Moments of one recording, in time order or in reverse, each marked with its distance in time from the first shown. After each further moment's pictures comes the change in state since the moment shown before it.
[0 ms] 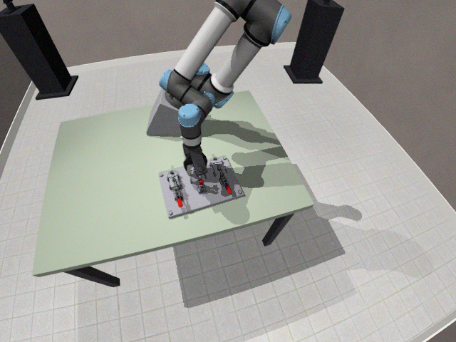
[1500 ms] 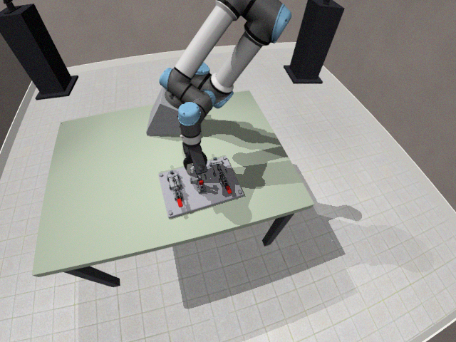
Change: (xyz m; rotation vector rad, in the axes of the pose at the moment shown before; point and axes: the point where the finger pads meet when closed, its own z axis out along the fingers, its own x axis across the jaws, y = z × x) arm 0.000 0.000 -0.008 0.000 0.000 0.000
